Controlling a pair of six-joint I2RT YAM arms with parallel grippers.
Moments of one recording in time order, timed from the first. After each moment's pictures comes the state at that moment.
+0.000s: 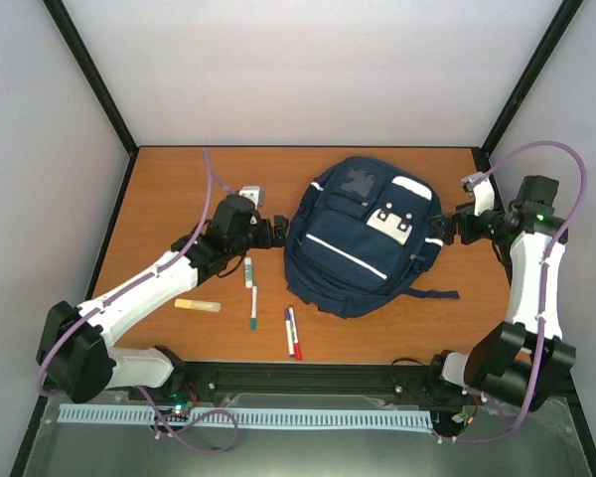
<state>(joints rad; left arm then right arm) -0.64 1.29 0.99 -0.30 -0.13 -0.51 -0.41 1.24 1.17 -0.87 -0.80 -0.58</state>
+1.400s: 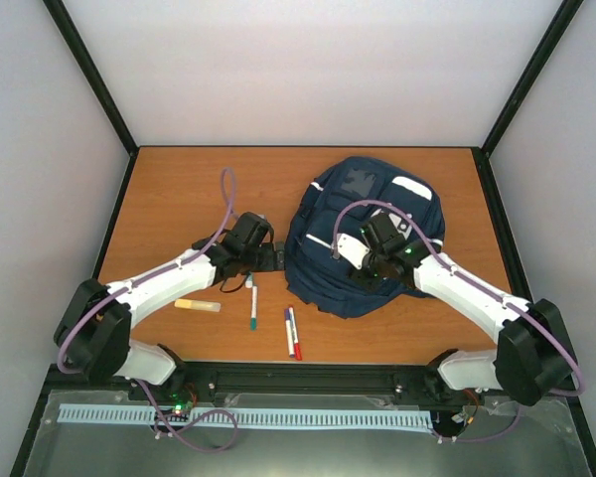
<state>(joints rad) -0.67 1.40 0.89 -0.44 -0.10 -0.66 0.55 1.29 0.86 -0.61 -0.15 -0.54</state>
